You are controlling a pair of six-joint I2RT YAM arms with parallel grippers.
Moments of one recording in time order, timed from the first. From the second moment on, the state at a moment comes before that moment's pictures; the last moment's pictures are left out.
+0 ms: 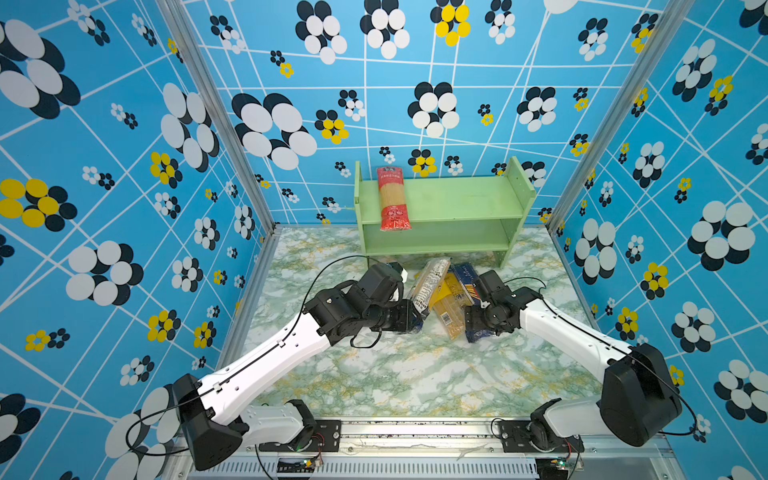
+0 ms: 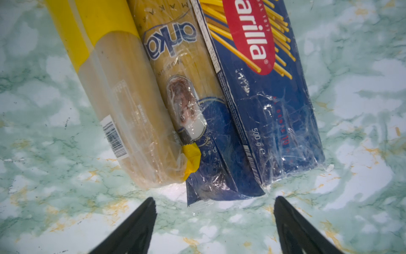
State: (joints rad) left arm -0.86 1.26 1.33 -0.83 0.17 -0.72; right arm 0.48 1.41 0.96 -0.79 0.16 0.45
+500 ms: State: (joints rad) left arm -0.86 1.41 1.65 -0.80 0.19 -0.68; right arm 0.46 1.44 0.96 -0.79 0.13 0.45
